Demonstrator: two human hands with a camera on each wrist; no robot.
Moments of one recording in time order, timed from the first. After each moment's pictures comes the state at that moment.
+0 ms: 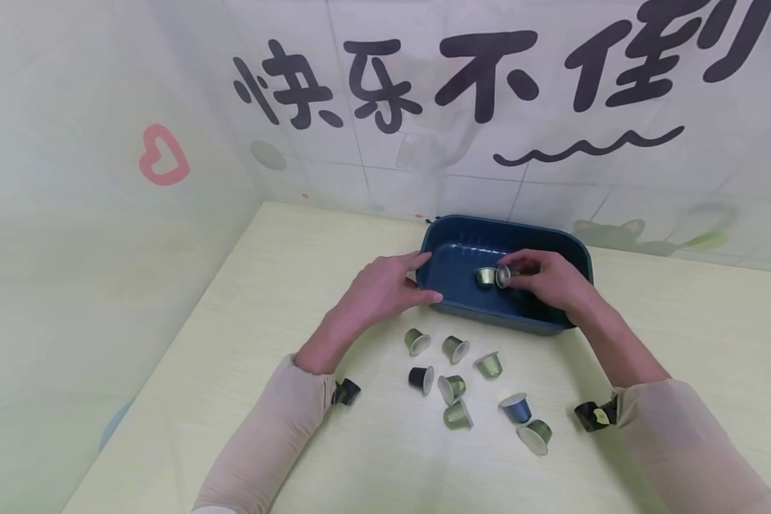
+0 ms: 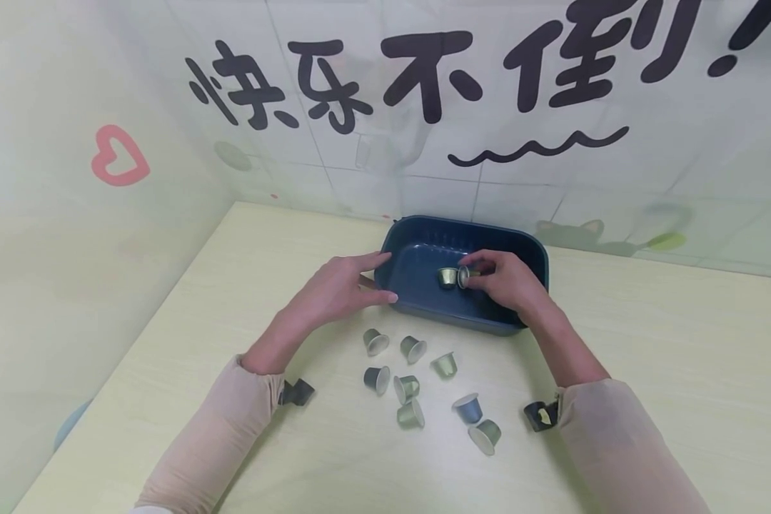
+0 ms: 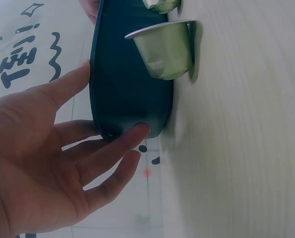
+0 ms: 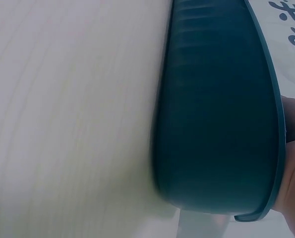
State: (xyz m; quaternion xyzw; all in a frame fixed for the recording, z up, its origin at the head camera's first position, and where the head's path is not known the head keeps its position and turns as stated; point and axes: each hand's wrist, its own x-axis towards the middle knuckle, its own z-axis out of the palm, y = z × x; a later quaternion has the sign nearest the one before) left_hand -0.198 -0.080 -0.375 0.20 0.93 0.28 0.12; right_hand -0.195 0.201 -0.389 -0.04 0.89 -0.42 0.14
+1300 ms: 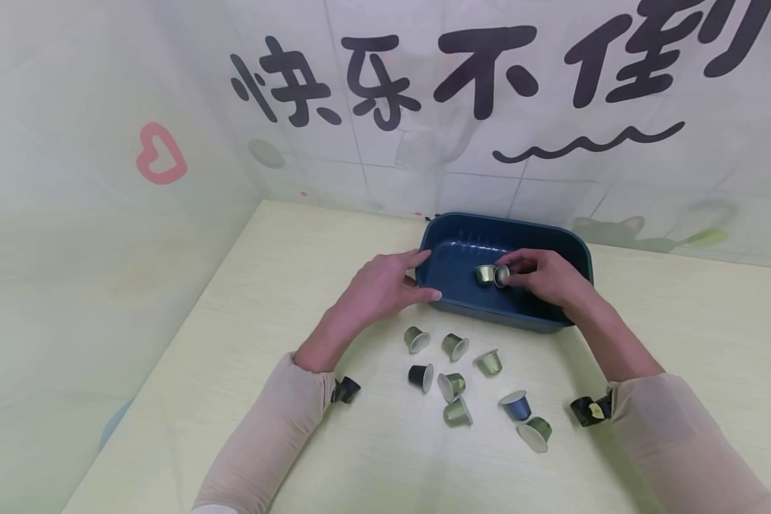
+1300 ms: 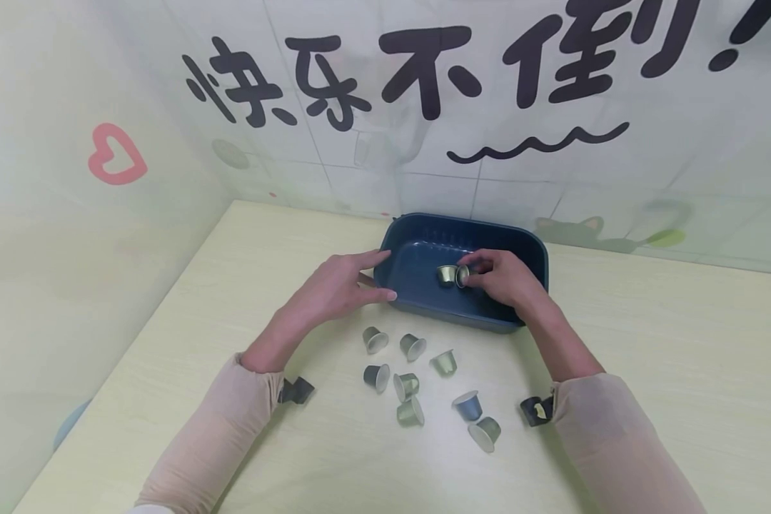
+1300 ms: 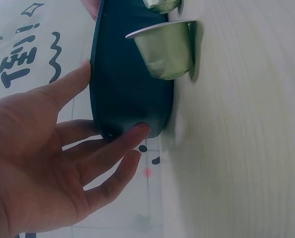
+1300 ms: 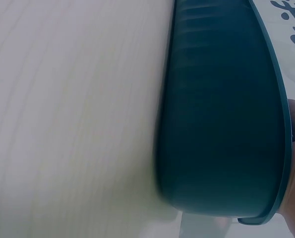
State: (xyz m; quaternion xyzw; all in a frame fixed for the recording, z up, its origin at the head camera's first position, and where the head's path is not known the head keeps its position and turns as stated) left_hand -0.199 -0.079 -0.375 0.20 0.93 0.27 0.12; right_hand -0.200 0.200 -0.395 -0.03 0.89 -0.42 0.15
